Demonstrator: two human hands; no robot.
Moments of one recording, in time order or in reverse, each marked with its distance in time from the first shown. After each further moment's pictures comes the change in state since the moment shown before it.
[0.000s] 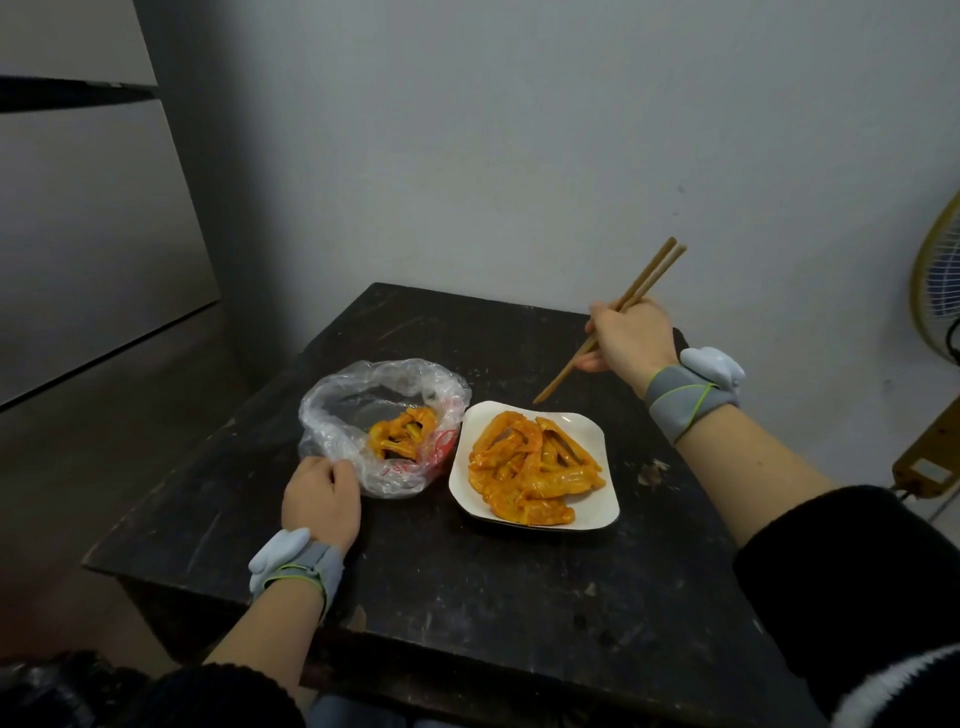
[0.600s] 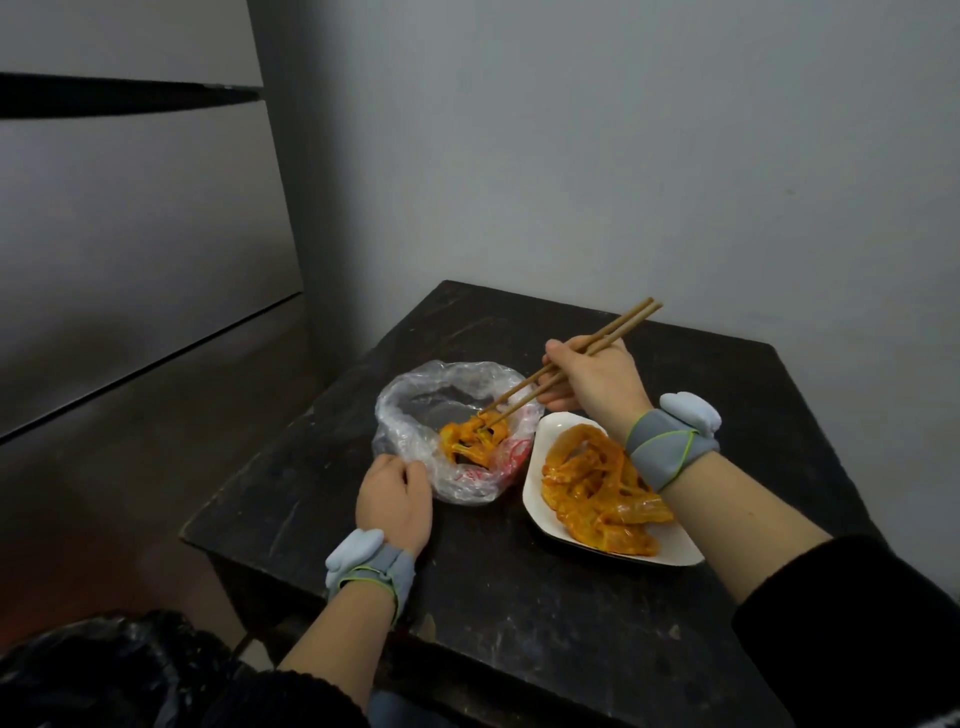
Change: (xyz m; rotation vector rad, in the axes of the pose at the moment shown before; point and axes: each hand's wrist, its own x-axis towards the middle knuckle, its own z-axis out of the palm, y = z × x) left_hand 0.001 0.000 -0.002 -0.061 0.008 -0.014; right_hand -0.033 -0.002 0.097 0.207 -0.353 -0.030
